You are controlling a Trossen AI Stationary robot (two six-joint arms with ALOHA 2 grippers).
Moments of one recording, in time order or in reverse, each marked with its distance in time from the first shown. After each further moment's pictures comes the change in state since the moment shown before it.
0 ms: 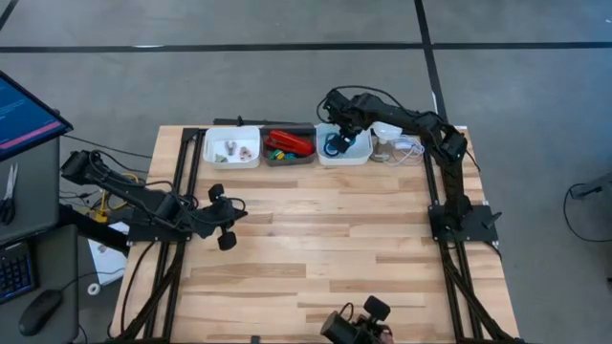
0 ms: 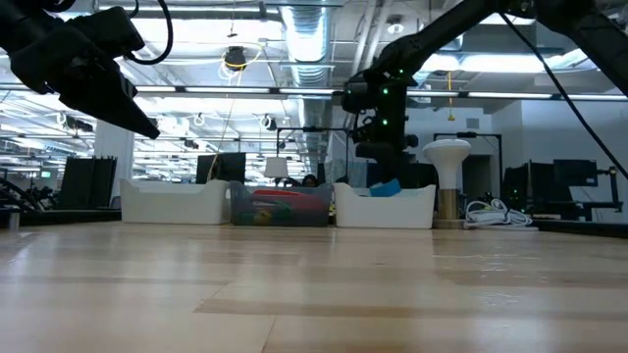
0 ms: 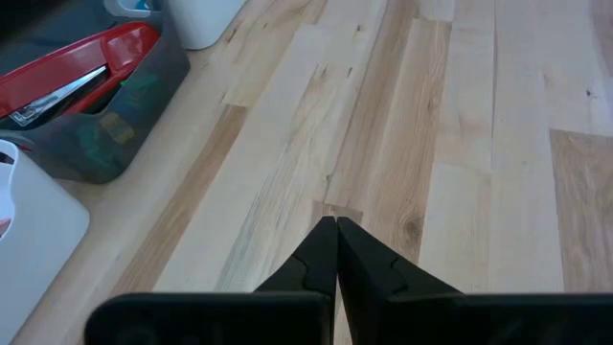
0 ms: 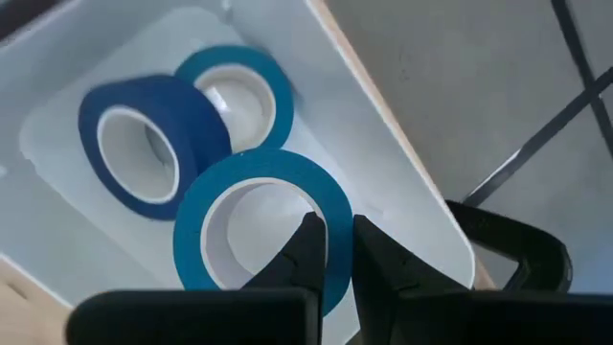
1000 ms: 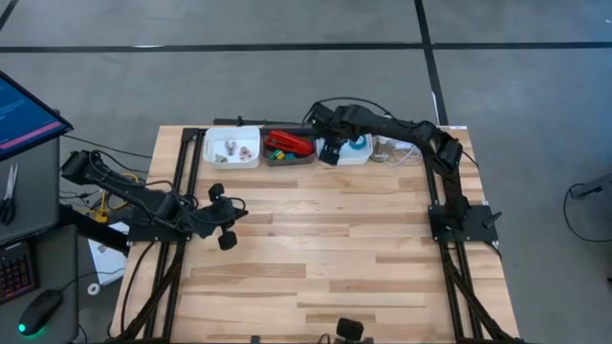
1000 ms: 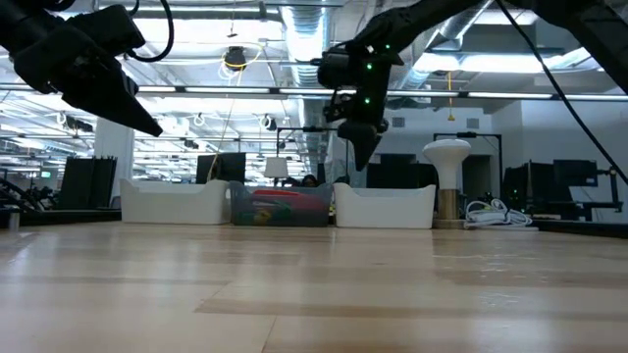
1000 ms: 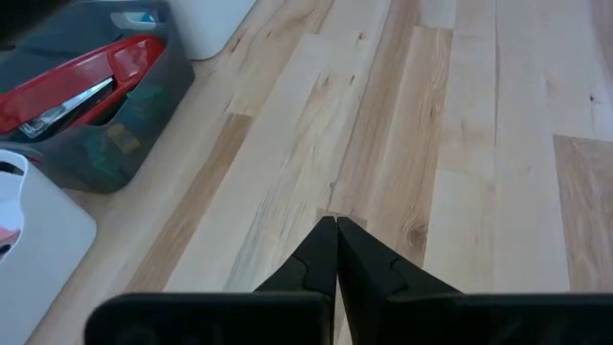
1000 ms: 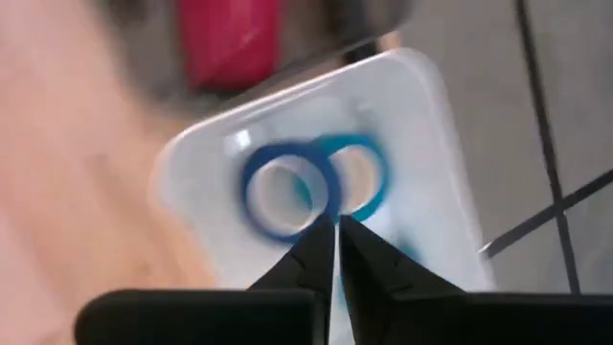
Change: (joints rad) left arm 0.000 0.000 0.000 0.016 -0.014 0.020; right arm 0.172 -0.003 0.076 0.002 0.008 -0.140
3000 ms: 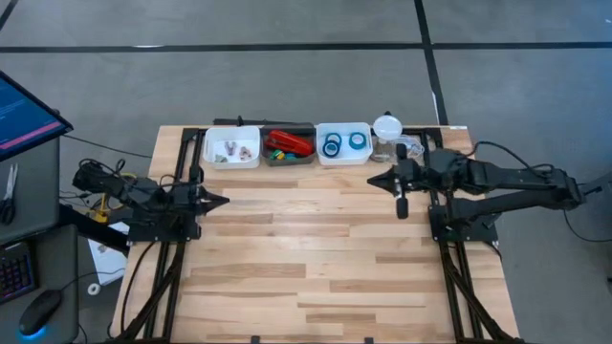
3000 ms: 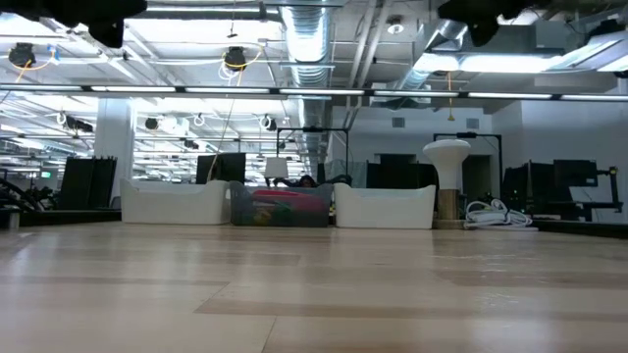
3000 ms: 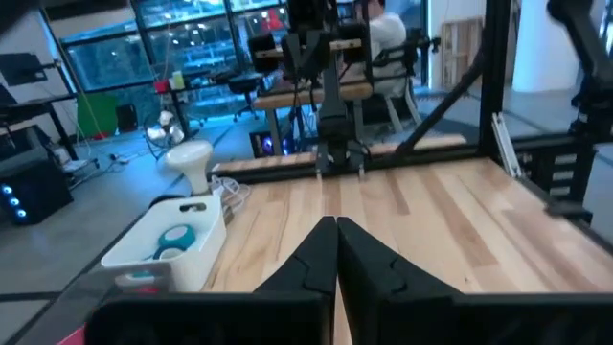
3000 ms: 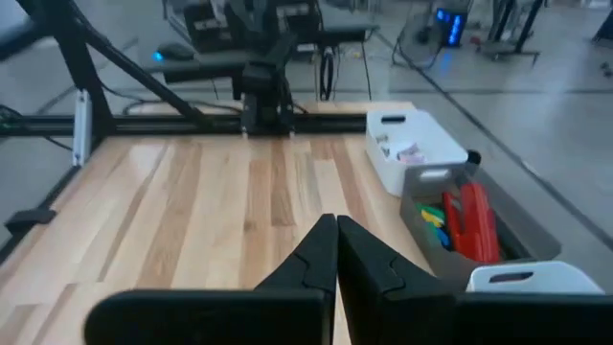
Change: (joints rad) left arm -0.002 -0.576 0.000 0.135 0.148 0.508; right arm 0.428 -1.290 -1.027 0.707 -0.254 0.178
